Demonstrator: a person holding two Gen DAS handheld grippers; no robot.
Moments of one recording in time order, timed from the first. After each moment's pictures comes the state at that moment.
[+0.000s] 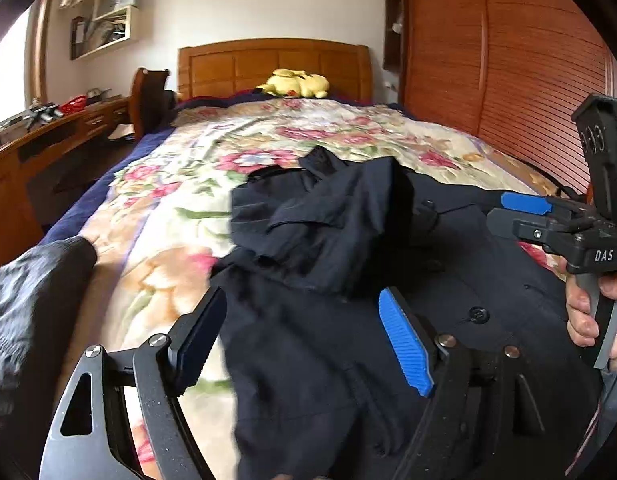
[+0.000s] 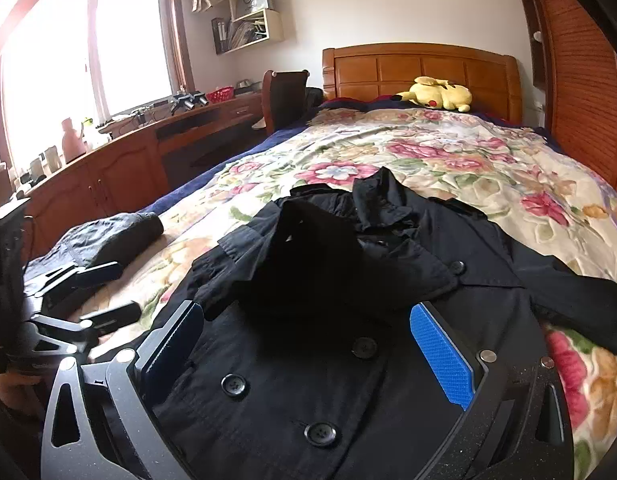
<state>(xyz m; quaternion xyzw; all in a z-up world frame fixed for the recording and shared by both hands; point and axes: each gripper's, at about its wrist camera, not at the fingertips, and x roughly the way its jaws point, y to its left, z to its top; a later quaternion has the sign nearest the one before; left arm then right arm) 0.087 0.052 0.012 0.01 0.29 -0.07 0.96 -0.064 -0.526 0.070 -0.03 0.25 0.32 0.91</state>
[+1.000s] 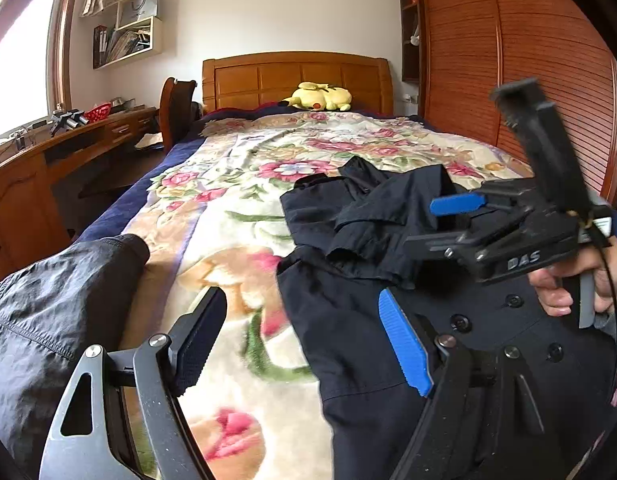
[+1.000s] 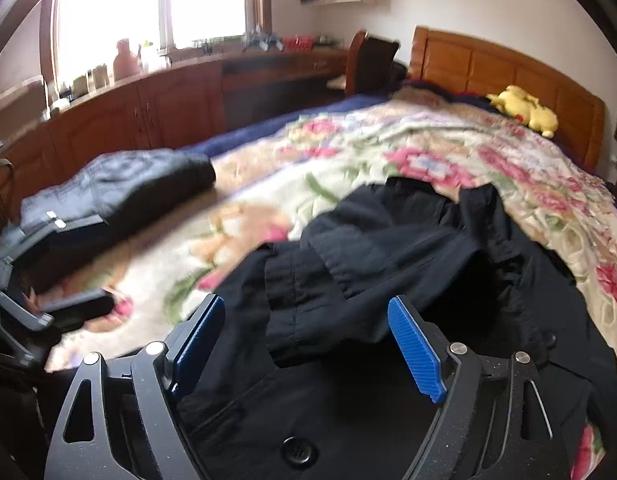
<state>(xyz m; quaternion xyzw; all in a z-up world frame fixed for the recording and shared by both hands) 0.070 0.106 0.007 0.02 0.26 -0.05 0.96 -0.016 -0.419 0.055 -0.17 0.29 0.41 0.85</state>
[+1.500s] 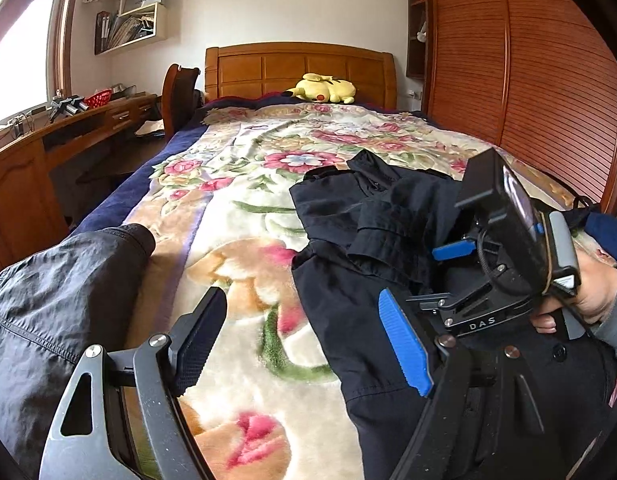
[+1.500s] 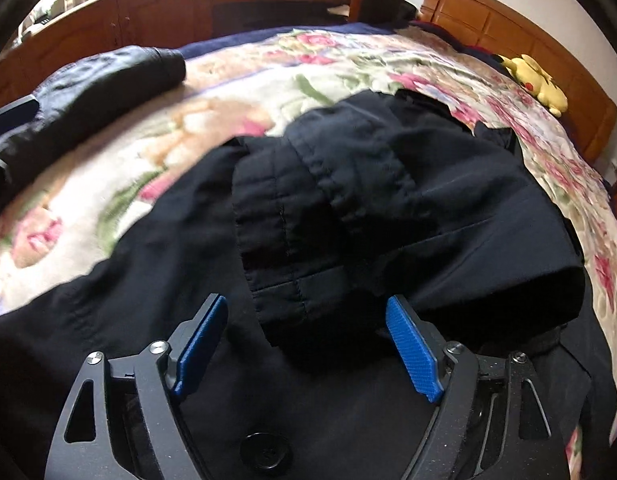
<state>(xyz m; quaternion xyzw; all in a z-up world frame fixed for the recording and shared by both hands) 0.081 0.124 0.007 0.00 0.28 -0.05 0.96 0.018 -0.373 0.001 -0.28 0.36 0.34 0.82</state>
